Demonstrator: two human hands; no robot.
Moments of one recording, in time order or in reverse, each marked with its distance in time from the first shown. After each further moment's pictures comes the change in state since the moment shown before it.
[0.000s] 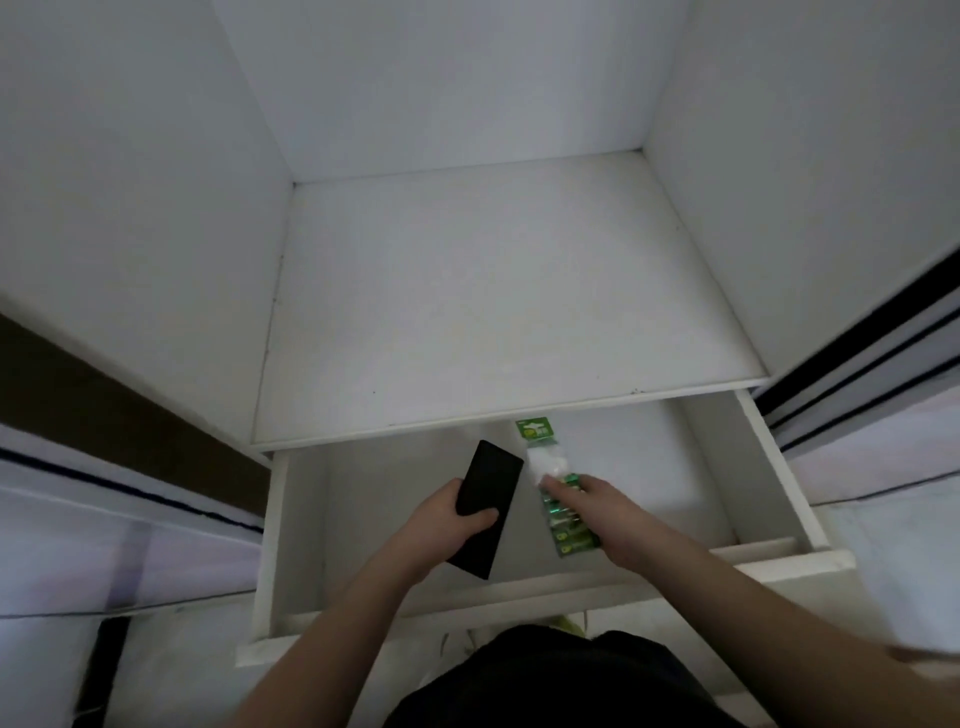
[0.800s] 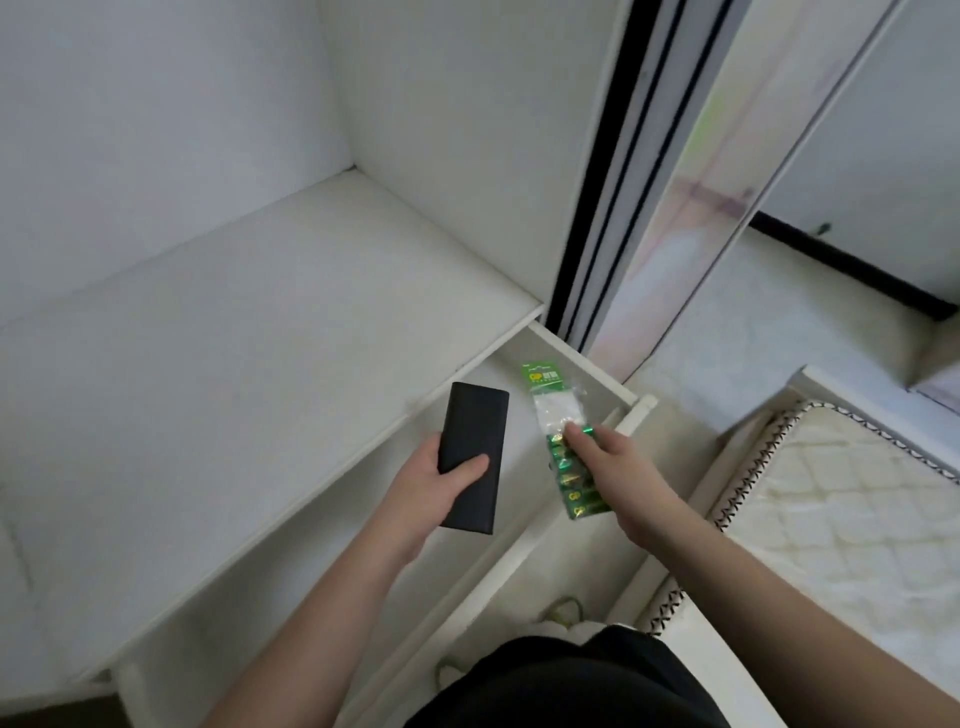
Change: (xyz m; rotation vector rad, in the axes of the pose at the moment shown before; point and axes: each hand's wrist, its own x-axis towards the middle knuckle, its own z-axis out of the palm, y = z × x) left_hand 0.000 0.100 0.056 -0.021 -0.407 0.266; right_hand -0.141 0.016 -0.036 0.387 0.678 -0.207
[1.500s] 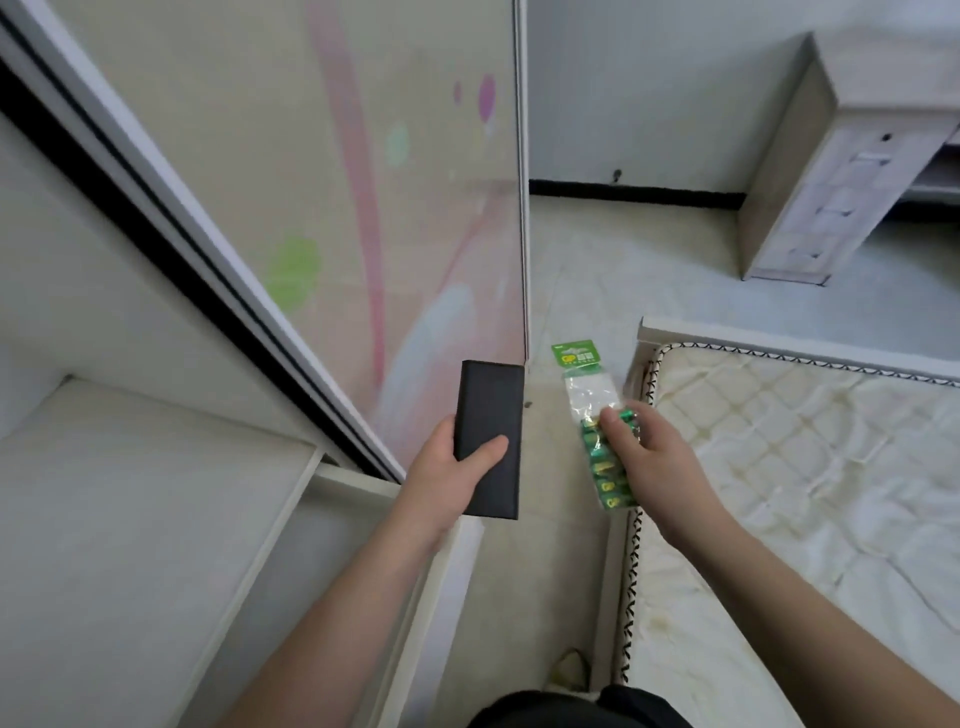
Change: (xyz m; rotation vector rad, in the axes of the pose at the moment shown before) left_hand 0.105 0.116 0.262 0.252 -0.368 0.118; right_hand 0.024 0.005 -0.245 0.169 0.558 -0.129
